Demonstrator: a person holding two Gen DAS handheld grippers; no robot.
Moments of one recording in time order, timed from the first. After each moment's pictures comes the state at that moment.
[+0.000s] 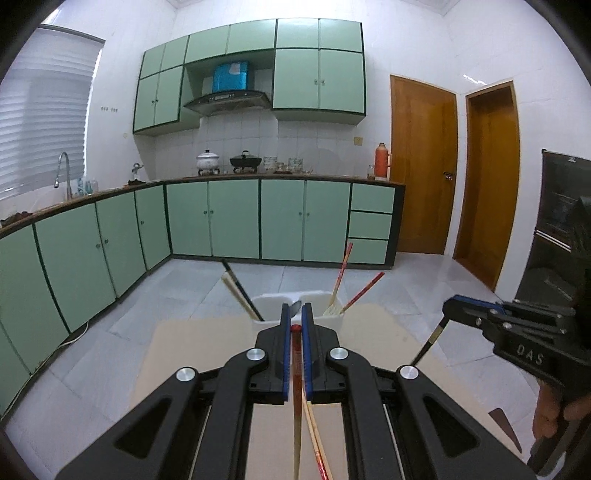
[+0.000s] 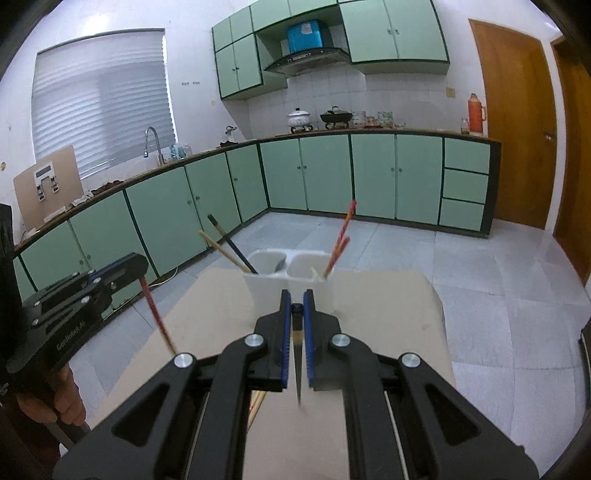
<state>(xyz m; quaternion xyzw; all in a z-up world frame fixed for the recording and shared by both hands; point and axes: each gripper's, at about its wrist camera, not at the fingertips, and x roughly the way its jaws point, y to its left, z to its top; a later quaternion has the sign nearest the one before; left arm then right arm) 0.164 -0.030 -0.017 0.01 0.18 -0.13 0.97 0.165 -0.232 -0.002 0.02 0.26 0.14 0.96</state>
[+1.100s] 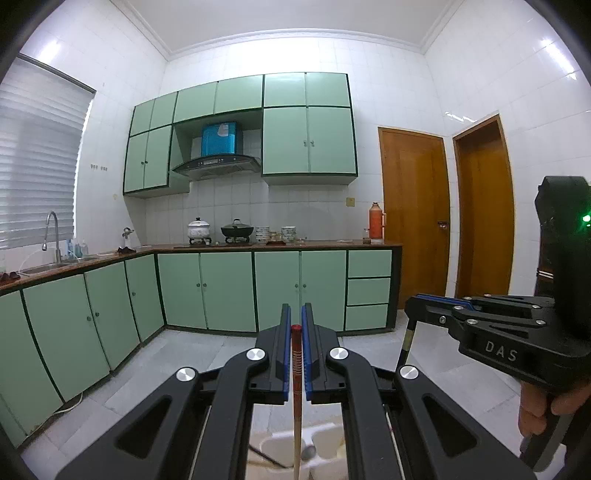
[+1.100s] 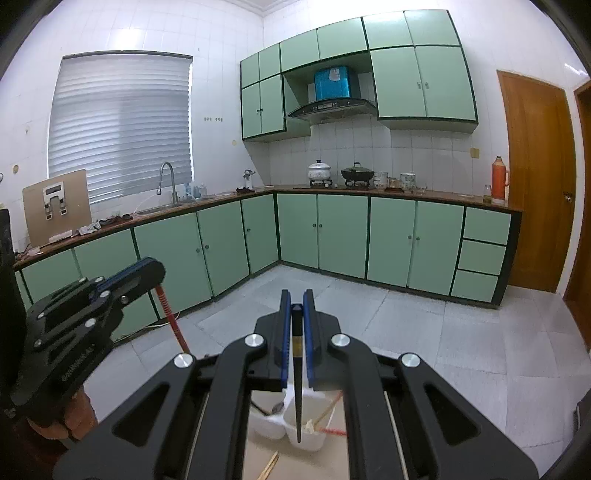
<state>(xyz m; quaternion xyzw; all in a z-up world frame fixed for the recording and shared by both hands) 0.267 -0.034 0.096 0.02 0.06 -0.14 0.99 0.290 -0.223 0.125 -0.01 0.17 0.17 0.97</state>
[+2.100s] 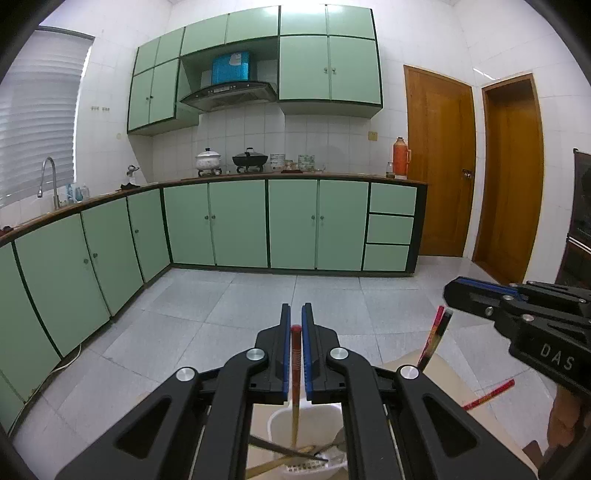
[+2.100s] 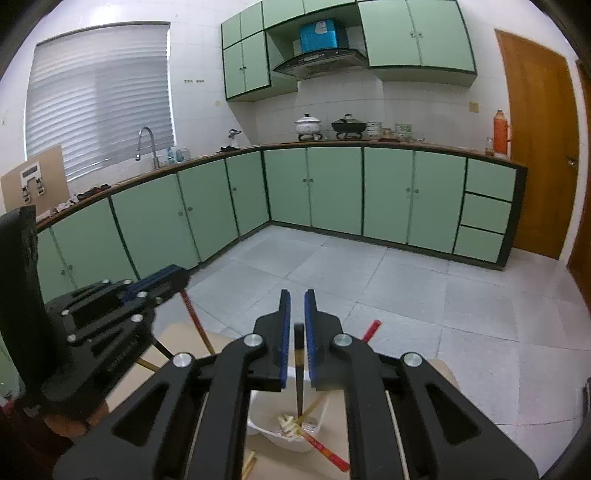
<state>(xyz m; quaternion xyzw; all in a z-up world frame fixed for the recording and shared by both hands) 0.375 -0.041 -0.022 0.02 0.19 -0.11 0.98 0.369 -0.215 0.009 0.00 0.24 0.15 0.96</state>
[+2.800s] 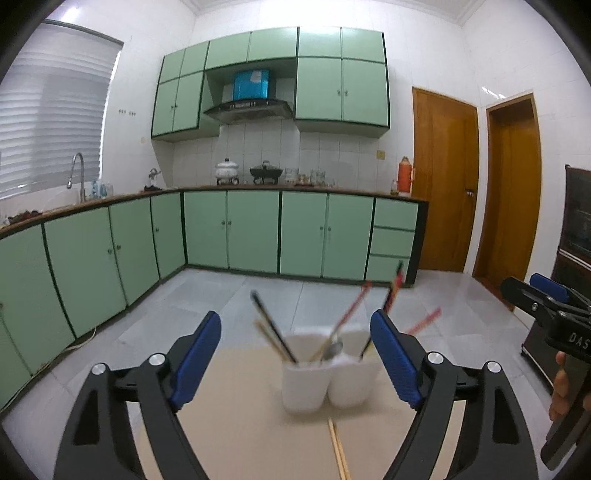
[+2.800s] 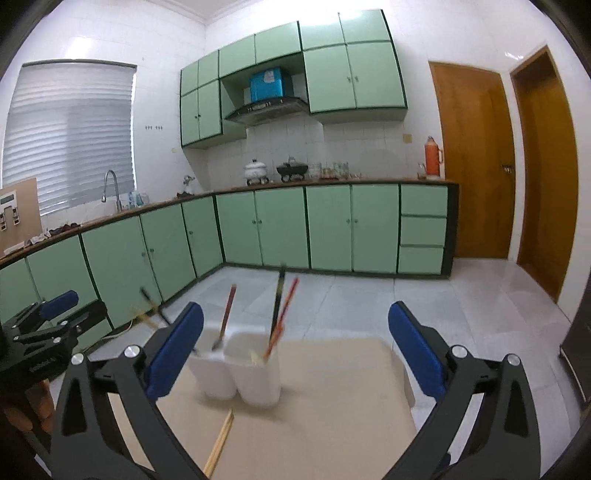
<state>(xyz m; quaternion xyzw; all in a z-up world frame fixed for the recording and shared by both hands) 0.227 -0.013 -0.019 0.00 0.16 -0.09 0.98 0.208 -0.269 -0.004 0.03 0.16 0.04 0.99</state>
